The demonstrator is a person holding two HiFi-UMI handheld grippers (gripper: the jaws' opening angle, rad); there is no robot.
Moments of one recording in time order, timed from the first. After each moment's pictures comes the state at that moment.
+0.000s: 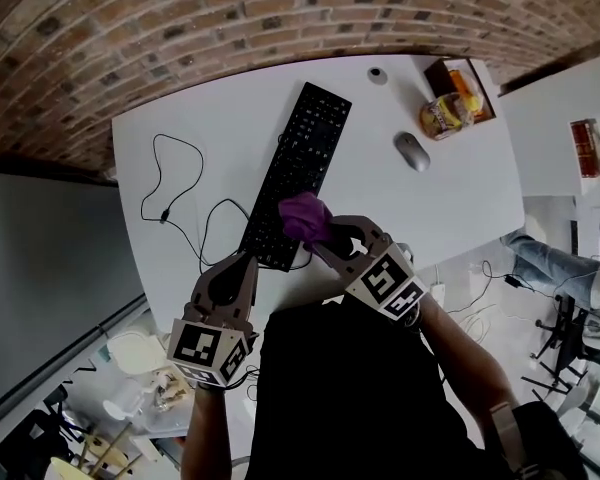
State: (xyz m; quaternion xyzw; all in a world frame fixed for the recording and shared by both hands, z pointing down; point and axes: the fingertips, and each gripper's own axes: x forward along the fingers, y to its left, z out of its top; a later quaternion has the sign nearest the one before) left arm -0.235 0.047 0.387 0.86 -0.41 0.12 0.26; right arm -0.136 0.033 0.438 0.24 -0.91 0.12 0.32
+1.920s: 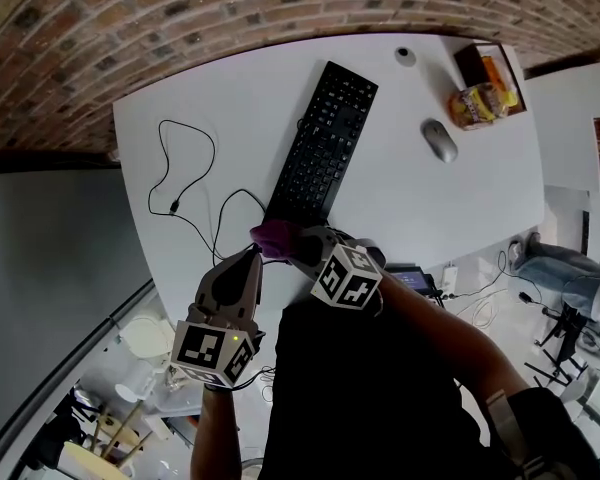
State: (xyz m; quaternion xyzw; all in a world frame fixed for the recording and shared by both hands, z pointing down) left arm -0.262 0.033 0.413 0.84 -0.42 0.14 0.30; right arm -0.222 0.077 0.551 0.08 -0.90 0.15 0.41
